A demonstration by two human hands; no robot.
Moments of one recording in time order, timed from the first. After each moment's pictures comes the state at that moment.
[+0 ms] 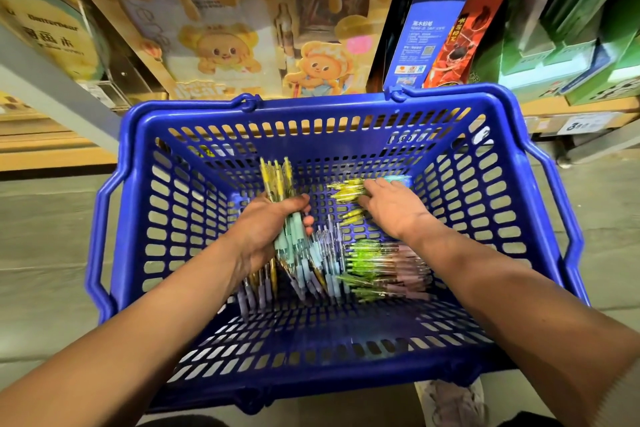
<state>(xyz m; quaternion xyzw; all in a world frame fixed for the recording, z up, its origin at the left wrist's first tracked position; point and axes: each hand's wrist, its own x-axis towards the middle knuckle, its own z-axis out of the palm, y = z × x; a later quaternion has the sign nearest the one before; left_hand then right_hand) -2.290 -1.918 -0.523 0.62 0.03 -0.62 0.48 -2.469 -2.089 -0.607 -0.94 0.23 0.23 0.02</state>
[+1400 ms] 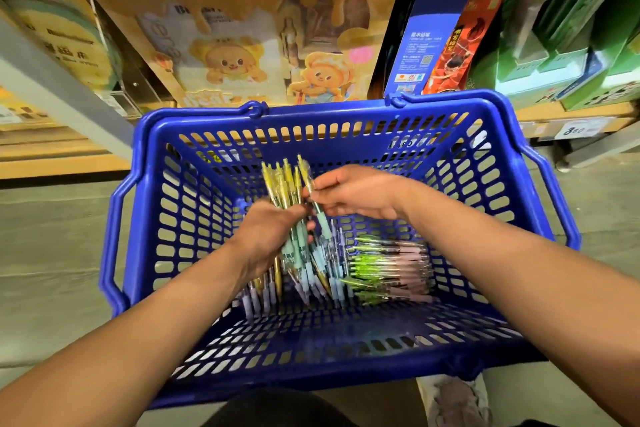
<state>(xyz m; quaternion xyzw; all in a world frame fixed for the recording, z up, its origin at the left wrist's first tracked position) -2.292 -1.911 -0.516 0.67 -0.03 -0.59 0.46 -2.406 -2.069 -0.524 -0.59 0.35 0.15 0.71</state>
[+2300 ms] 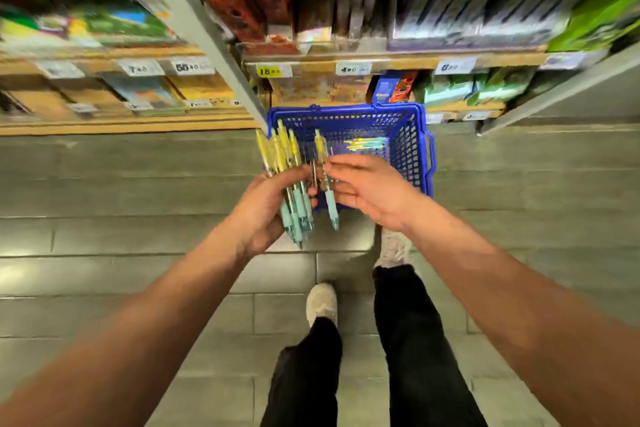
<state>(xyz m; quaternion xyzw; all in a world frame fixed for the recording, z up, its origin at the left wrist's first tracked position) -2.348 -1.756 -0.021 0.57 0.09 -0.60 0.55 -2.478 -1.877 -0.031 -0.37 0.41 0.00 0.84</state>
